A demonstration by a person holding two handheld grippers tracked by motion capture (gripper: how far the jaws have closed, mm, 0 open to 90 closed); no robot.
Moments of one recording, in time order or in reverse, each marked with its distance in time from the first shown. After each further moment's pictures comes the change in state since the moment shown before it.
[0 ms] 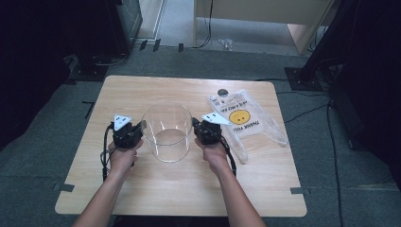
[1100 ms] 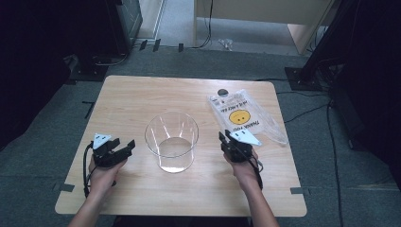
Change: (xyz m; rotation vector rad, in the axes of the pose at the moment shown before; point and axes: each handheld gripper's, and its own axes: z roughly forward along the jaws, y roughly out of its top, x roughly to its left) left arm 0.064 -0.054 -0.042 0.105 0.050 -0.076; right arm -0.050 -0.031 -0.086 0.020 -0.195 -0.097
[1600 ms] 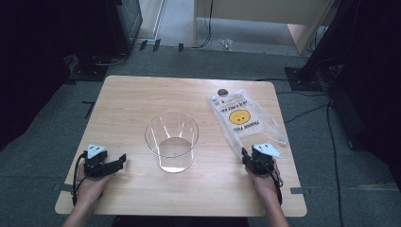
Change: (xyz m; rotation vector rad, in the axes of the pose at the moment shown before) left arm 0.024 -0.026 -0.004 0.100 0.062 0.093; right arm -0.055 -0.056 -0.017 0.146 -0.157 0.079
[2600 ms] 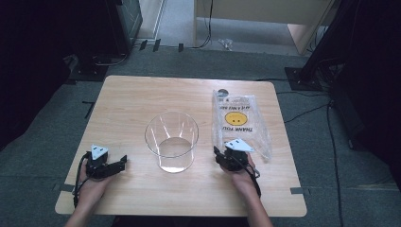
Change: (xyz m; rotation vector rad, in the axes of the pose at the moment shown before) left arm -0.006 -0.002 0.002 0.013 0.042 0.054; right arm 0.071 0.019 0.020 -0.012 0.192 -0.113
